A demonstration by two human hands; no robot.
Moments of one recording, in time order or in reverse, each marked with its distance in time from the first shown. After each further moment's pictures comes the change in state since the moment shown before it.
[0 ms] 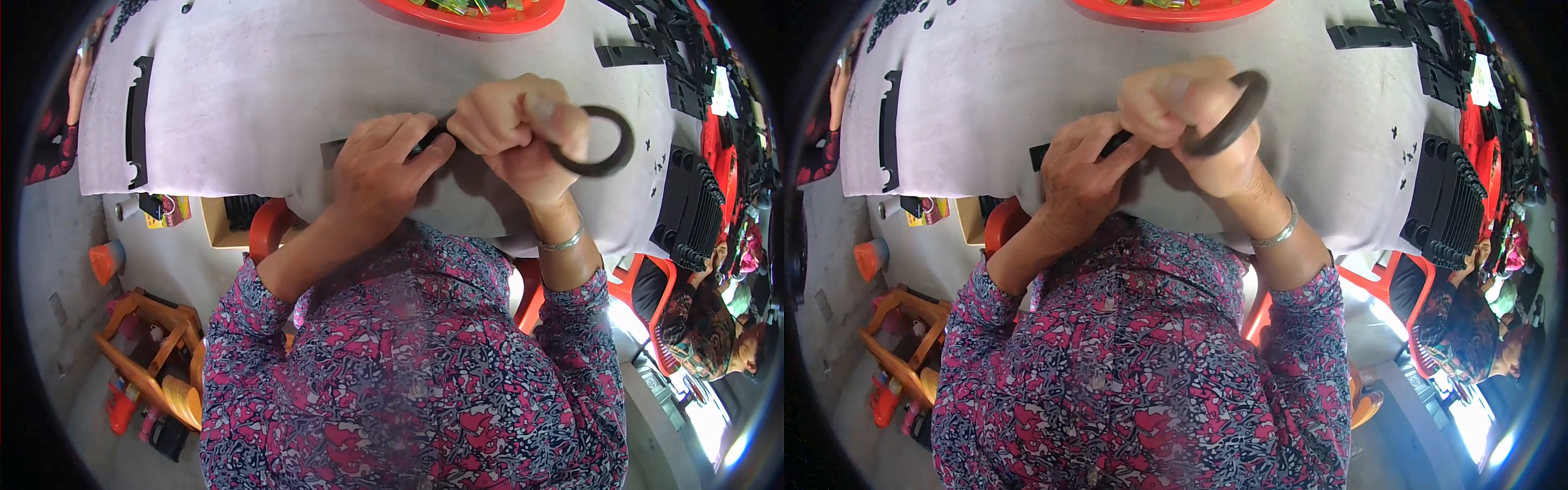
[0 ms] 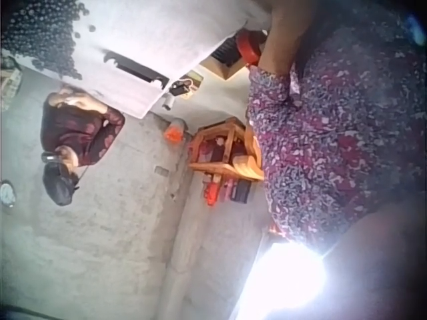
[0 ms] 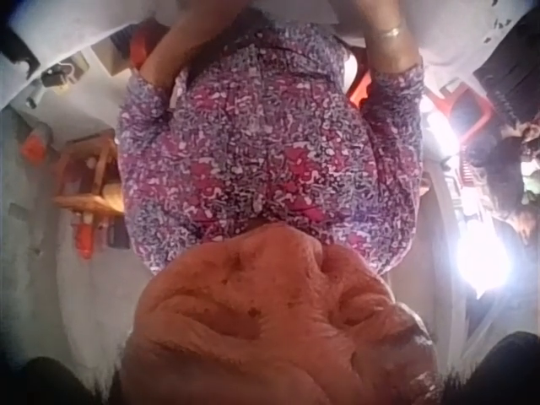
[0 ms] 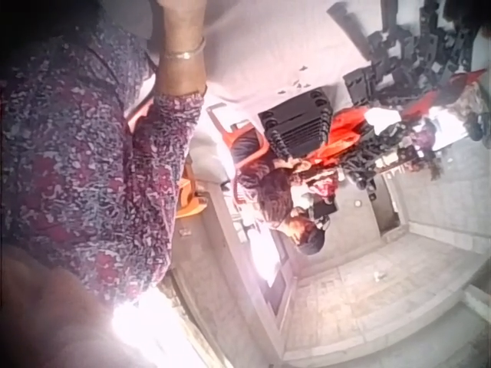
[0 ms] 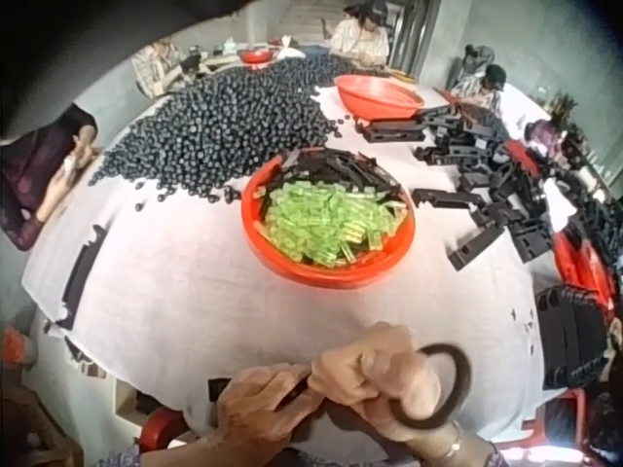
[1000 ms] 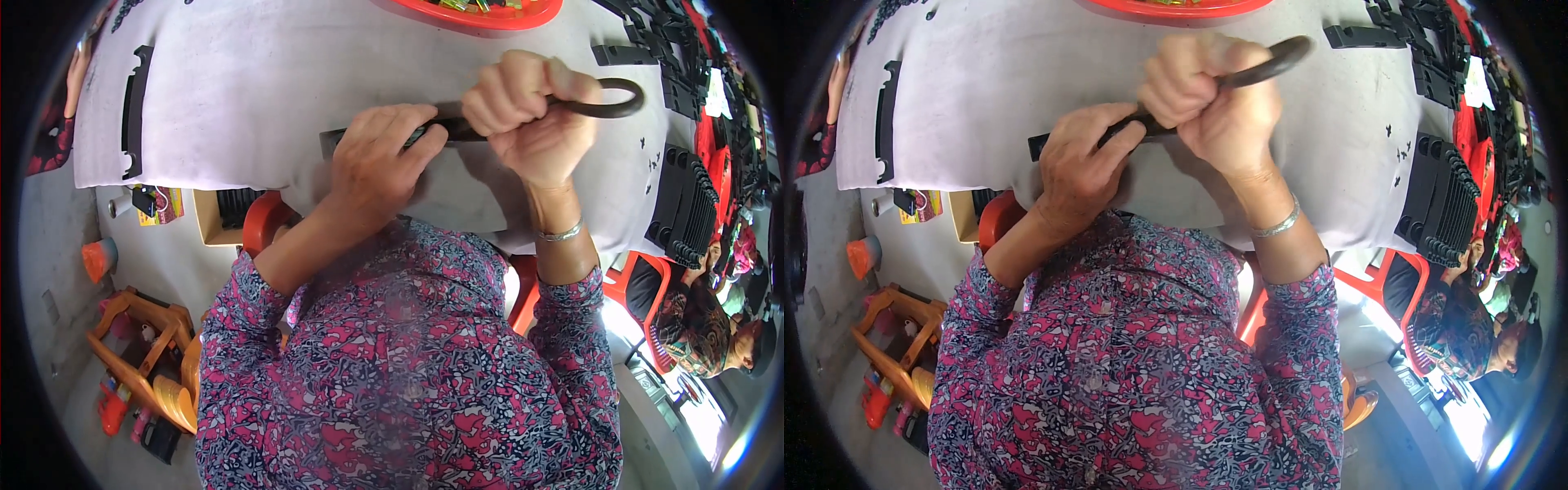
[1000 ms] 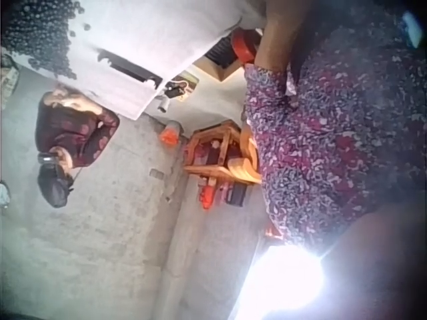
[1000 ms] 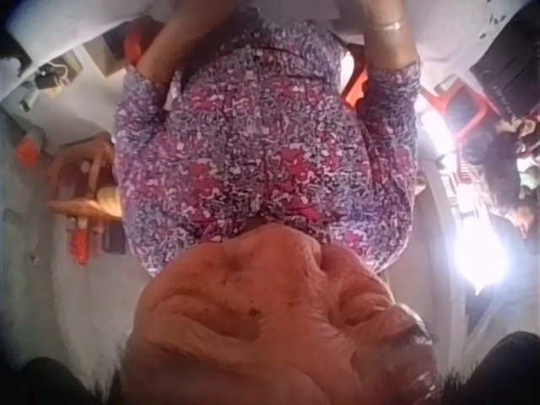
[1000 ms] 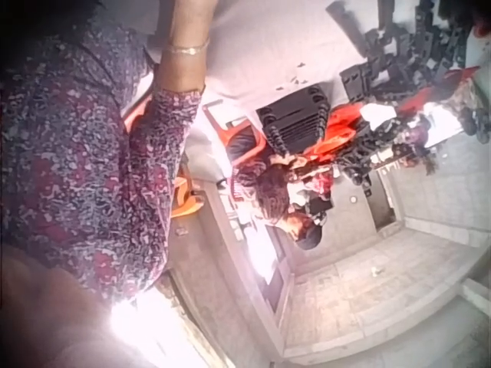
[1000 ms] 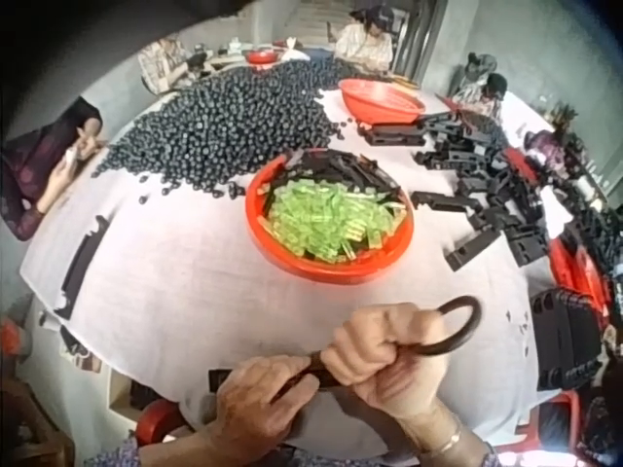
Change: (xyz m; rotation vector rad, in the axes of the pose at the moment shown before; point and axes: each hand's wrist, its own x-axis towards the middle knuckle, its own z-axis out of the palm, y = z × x) left_hand -0.002 -0.004 0.006 -0.046 0.054 0.019; right_hand 0.002 0.010 -0.011 0.330 0.083 -0.023
